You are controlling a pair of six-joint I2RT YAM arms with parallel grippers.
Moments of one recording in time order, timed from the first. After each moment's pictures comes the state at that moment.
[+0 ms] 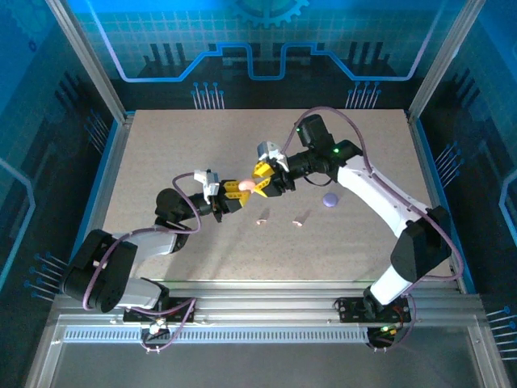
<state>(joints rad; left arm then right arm) -0.33 1.38 0.40 1.28 0.92 -0.35 0.53 1.62 1.48 -0.69 -0.99 -0.70</state>
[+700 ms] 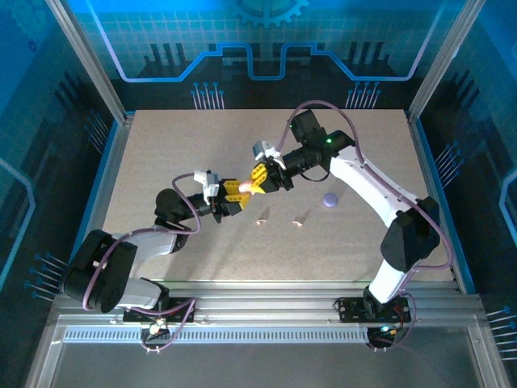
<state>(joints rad) -0.33 1.38 0.40 1.28 0.94 -0.34 0.54 1.71 1.61 -0.87 -1.03 -0.81</state>
